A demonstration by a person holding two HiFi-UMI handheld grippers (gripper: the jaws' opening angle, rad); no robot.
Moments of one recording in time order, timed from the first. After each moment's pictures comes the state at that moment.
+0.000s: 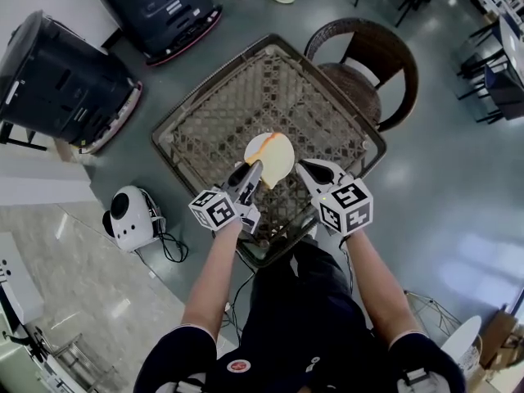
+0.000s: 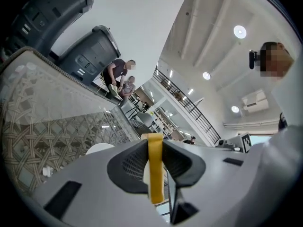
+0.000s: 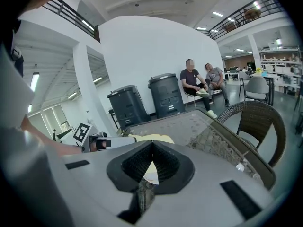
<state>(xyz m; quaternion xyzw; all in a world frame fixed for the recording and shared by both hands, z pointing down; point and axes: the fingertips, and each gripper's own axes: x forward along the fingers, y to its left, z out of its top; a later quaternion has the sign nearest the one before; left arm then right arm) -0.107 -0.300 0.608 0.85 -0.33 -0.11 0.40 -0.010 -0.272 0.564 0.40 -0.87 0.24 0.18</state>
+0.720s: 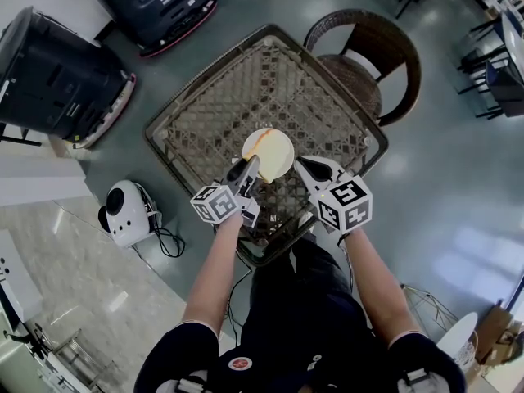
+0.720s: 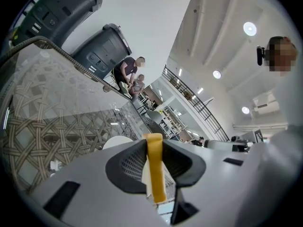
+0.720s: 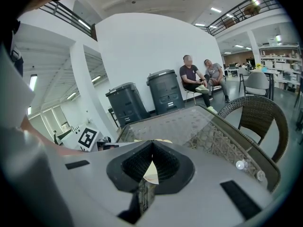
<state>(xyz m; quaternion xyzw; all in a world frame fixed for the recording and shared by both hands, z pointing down) -0.112 -0.315 0.659 0.82 -0.37 -0.09 0.43 -0.013 -0.282 0.584 0.39 -0.86 0.26 0.18</state>
